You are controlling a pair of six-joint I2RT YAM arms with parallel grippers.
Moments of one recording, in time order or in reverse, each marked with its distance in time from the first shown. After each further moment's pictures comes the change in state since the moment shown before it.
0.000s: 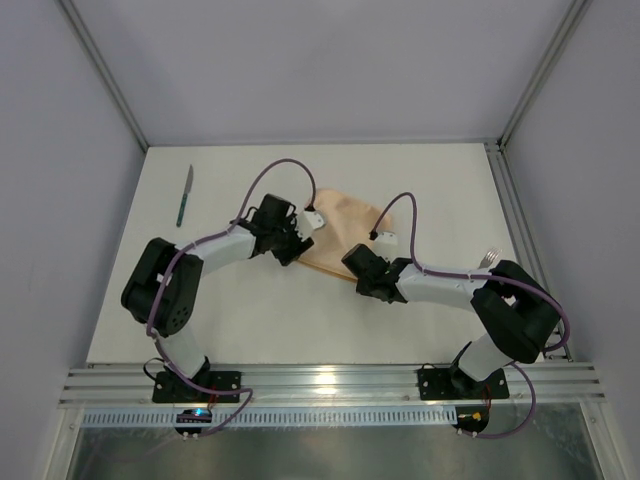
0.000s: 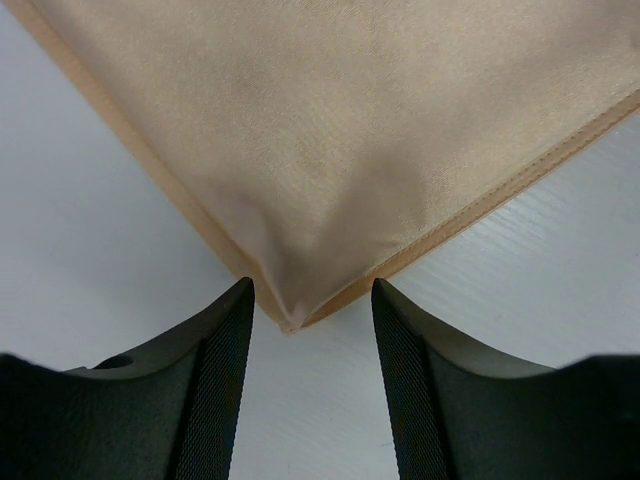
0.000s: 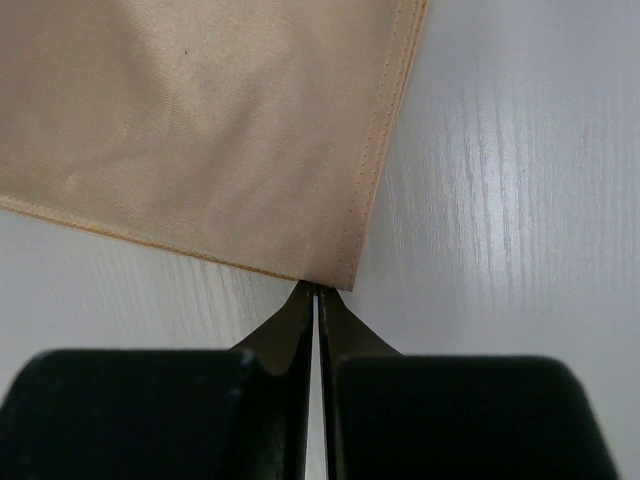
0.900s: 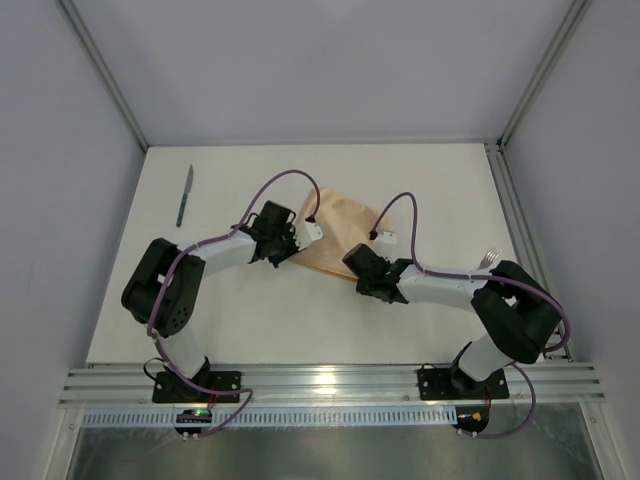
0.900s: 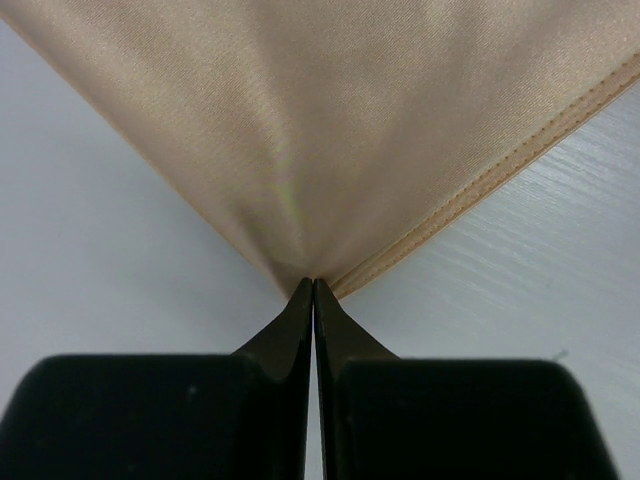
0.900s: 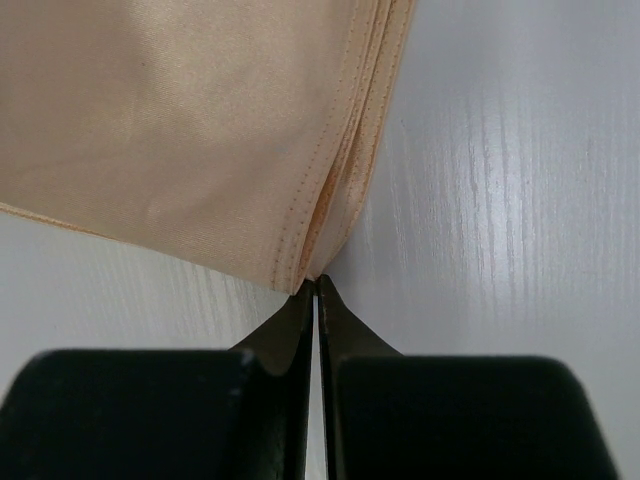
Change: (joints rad) left arm -0.024 -0.001 -0.049 0.007 -0.096 0.145; right arm -0.008 -0.003 -0.013 0.032 -0.002 -0.022
